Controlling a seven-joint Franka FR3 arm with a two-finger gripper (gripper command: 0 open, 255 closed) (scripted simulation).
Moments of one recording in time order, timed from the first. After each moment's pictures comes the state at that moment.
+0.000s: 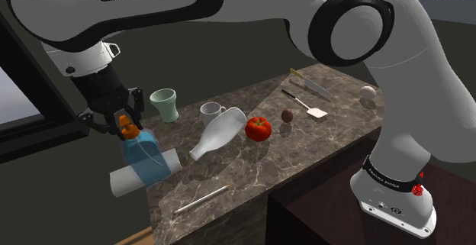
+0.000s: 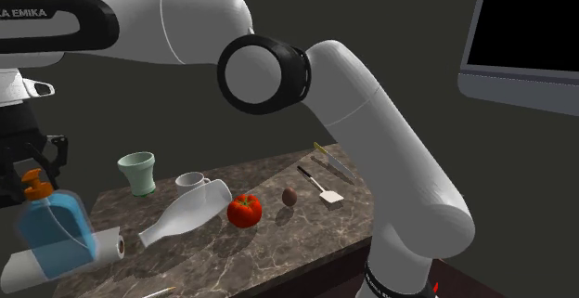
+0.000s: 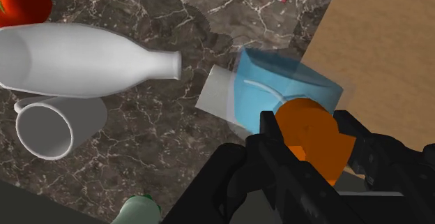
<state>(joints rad) 0.64 0.70 0.23 -0.94 -0.10 1.52 0.71</state>
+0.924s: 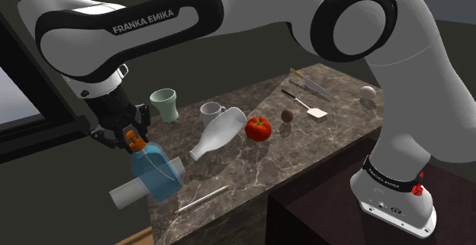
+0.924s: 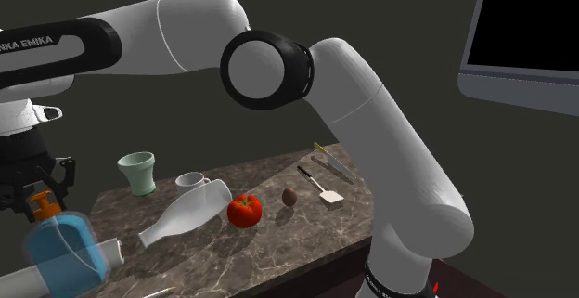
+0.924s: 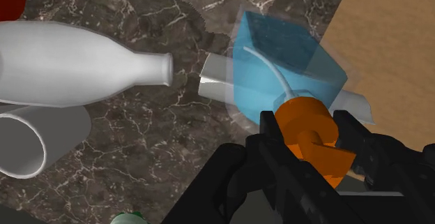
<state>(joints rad) 0.62 0.67 0.23 -1.10 -0.10 1.66 0.71</state>
